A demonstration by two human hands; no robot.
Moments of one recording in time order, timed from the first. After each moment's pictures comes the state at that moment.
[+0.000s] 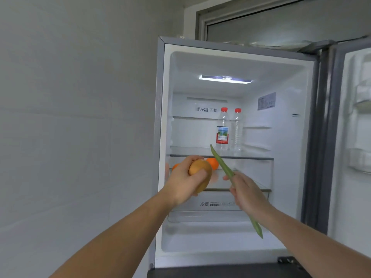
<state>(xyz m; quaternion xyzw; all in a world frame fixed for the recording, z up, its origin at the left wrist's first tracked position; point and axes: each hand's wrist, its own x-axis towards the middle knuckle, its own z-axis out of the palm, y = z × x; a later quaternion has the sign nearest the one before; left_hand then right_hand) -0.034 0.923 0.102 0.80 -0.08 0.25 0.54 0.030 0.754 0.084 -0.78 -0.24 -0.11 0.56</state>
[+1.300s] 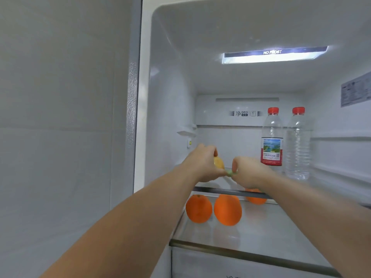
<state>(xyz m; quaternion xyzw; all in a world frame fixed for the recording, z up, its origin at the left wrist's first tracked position) 0.213 0.993 0.181 0.94 0.10 0.31 0.11 0.300 0.872 0.175 -0.92 -0.33 -0.16 0.13</state>
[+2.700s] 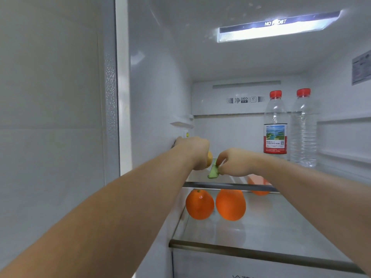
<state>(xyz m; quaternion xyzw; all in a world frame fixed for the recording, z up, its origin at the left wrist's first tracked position) 0.239 1.015 0.198 0.96 0.18 0.17 -0.16 0.303 0.898 0.181 -0.90 -0.42 -0.04 0.14</state>
